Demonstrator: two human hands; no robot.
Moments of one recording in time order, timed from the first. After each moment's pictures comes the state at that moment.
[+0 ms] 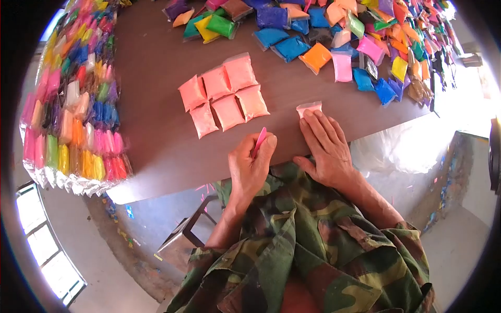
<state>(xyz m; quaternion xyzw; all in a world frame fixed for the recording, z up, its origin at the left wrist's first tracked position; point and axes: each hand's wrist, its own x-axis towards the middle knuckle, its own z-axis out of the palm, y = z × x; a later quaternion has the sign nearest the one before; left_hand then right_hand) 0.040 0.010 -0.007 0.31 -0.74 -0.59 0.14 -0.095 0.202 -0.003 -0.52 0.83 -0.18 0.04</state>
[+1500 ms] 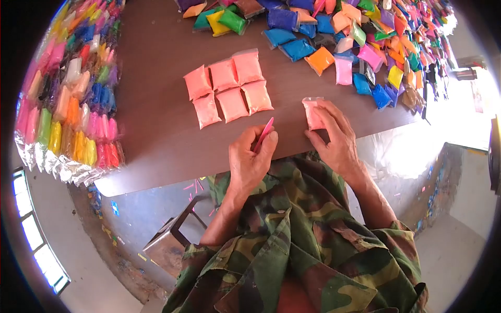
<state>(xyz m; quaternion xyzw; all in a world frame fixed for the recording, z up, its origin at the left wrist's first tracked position) 0.040 0.010 -0.012 0.28 -0.71 -0.61 0.20 -0.119 0.189 0.000 -0.46 0.82 -0.34 -0.01</state>
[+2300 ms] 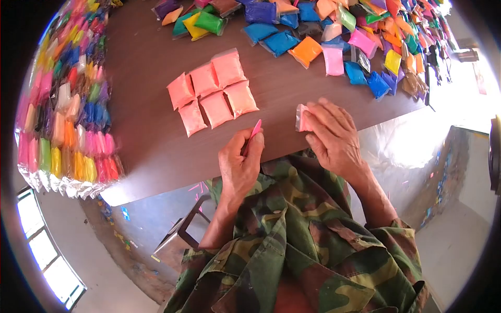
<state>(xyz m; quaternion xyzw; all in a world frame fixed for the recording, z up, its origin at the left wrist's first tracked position) 0.034 0.015 -0.007 0.28 -0.74 -0.58 0.20 -0.124 0.216 0.004 -0.51 0.82 -0.24 -0.05</state>
